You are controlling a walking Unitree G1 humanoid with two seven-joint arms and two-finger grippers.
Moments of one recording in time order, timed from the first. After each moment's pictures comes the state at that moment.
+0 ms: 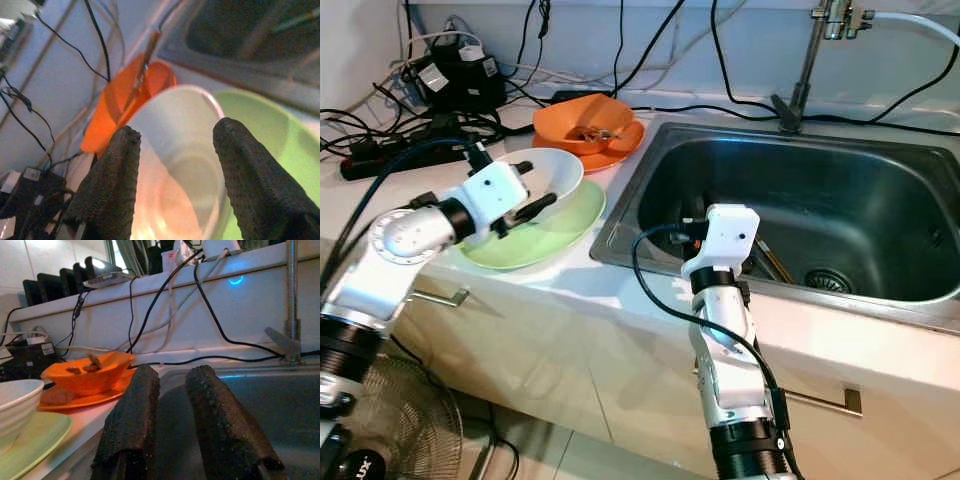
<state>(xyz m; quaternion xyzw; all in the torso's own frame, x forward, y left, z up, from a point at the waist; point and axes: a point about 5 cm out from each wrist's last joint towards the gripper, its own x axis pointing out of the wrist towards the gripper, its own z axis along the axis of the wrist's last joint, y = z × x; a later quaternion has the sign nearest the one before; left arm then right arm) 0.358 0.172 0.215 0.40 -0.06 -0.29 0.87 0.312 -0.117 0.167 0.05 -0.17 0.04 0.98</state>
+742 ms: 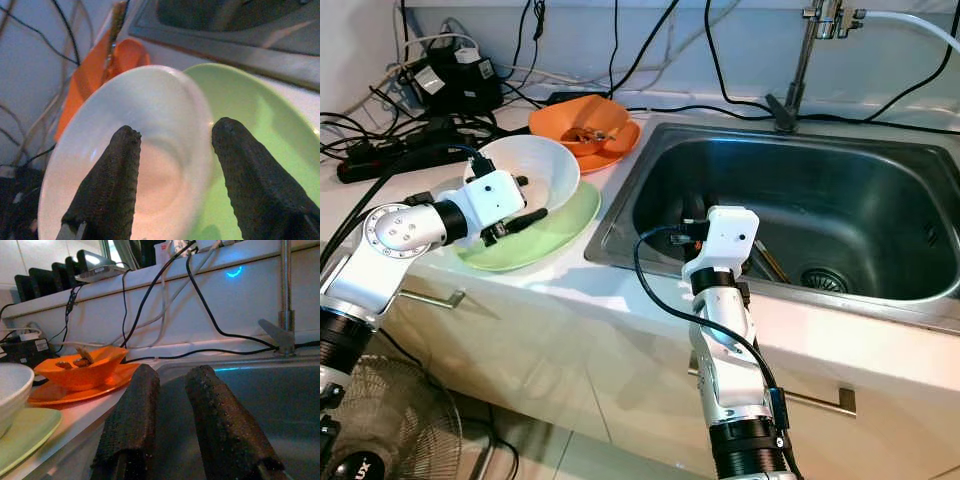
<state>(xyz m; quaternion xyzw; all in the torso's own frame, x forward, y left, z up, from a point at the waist) 0.361 0.176 0.210 0.42 0.00 -0.33 0.84 0.314 -0.118 0.162 0.05 -0.16 0.03 0.99</state>
